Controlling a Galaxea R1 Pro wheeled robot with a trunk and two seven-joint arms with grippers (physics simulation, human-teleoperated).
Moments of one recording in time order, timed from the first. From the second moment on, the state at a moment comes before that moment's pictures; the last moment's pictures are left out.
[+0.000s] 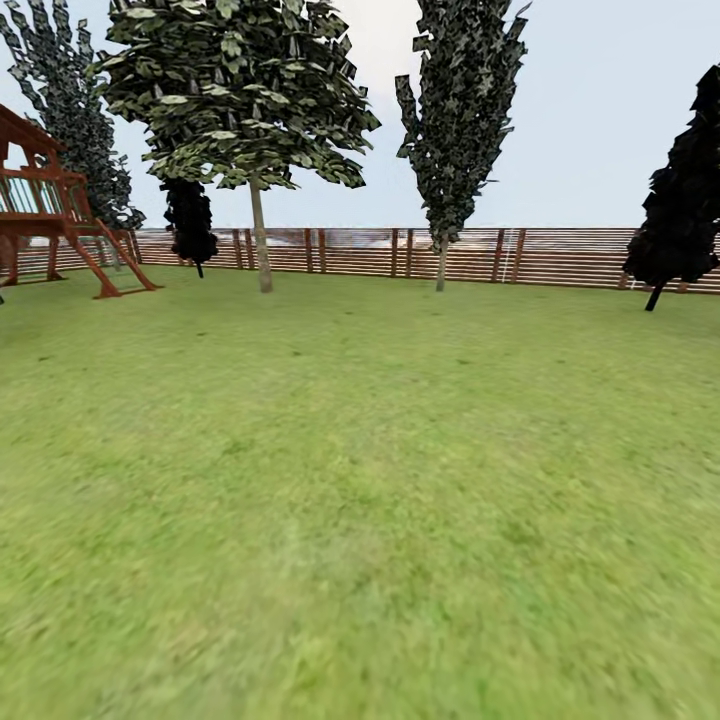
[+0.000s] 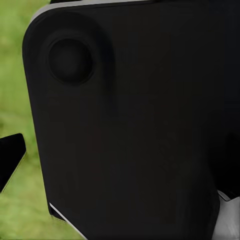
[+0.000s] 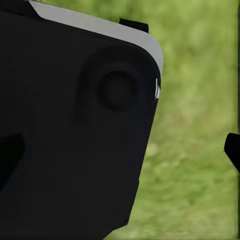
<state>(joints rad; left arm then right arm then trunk) 0.02 0.00 -0.01 -0.08 -0.01 0.00 -0.12 -0.10 -0.01 0.17 0.06 0.02 0.00 0.01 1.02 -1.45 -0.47</state>
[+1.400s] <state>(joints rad) 0.02 0.00 -0.01 -0.08 -0.01 0.00 -0.12 -0.10 -0.01 0.17 0.06 0.02 0.00 0.01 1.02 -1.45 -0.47</state>
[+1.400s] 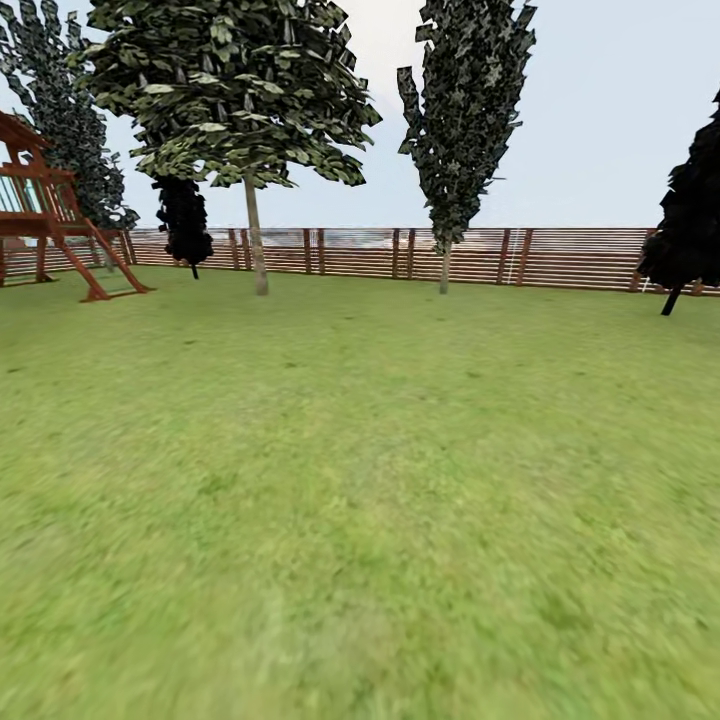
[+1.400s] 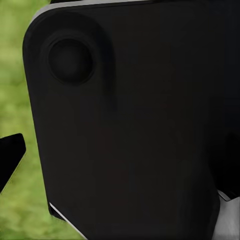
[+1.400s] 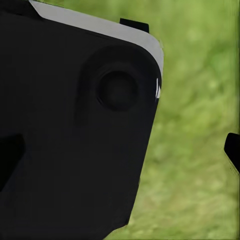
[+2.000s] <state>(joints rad) 0.02 0.00 -0.01 -0.08 -0.01 0.00 -0.12 -0.10 -0.01 0.17 0.06 0.02 0.00 0.01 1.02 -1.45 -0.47</state>
